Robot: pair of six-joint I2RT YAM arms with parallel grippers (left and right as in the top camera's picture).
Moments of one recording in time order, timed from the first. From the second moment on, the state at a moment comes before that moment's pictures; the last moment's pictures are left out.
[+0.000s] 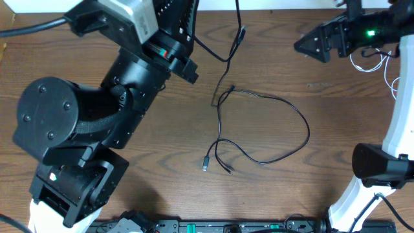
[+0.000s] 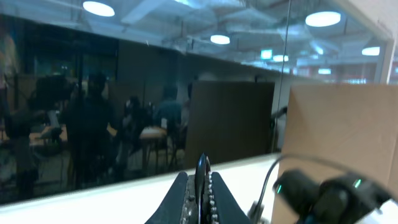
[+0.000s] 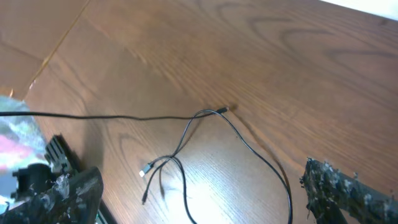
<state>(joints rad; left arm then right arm) -0.60 1.19 1.77 -0.22 0.01 -0.12 -0.06 1.98 2.51 -1.69 -0.76 -0.45</state>
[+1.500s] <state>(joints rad) -0.60 1.12 1.76 -0.21 -0.01 -0.33 0.42 2.10 2.17 -1.38 -1.52 -1.09</state>
